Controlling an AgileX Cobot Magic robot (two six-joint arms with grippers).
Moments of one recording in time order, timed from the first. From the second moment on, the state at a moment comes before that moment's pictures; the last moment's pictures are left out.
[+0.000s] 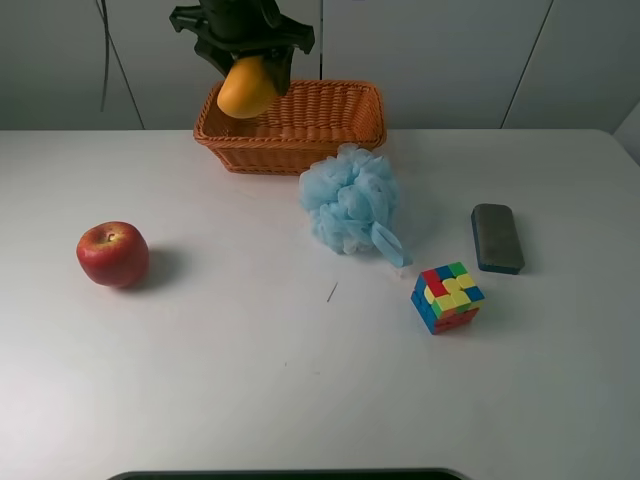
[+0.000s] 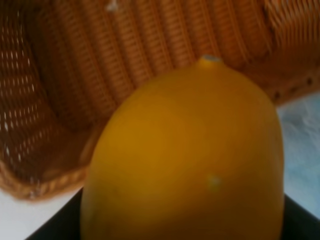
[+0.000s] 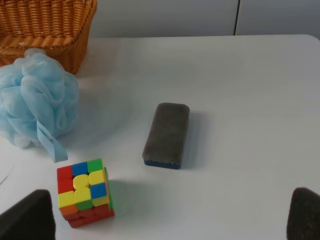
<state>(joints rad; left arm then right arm) -0.55 2.26 -2.23 0.05 1.22 -0.17 -0.04 0.00 -0.51 0.09 1.10 -0.06</state>
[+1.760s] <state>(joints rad) -0.50 2.47 -2.38 0.06 0.95 -0.13 -0.04 0.00 -0.51 0.09 1.10 -0.06</state>
